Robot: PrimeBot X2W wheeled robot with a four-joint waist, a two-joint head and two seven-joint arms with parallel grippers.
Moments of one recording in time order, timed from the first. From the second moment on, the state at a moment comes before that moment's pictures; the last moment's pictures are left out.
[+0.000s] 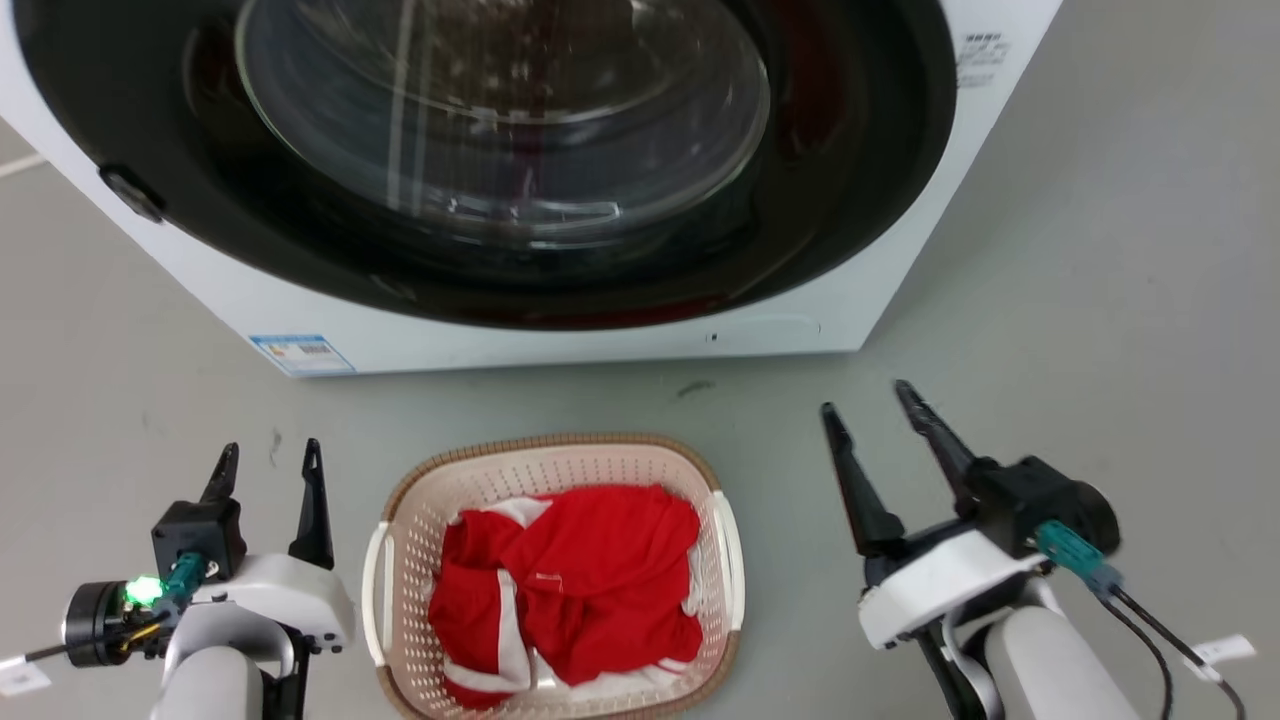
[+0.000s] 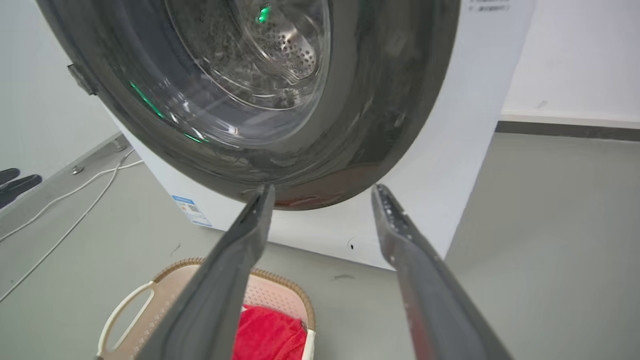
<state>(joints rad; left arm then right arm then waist) -0.23 0.15 0.14 0.46 -0.03 -0.08 -0.26 -0.23 -0.05 0.23 0.30 0.13 0.13 -0.26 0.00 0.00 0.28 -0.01</state>
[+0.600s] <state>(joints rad) -0.39 0.20 0.13 0.71 -0.03 -0.11 -0.26 -0.49 -0.05 0.44 0.60 0.19 0.13 -0.26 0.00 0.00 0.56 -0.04</state>
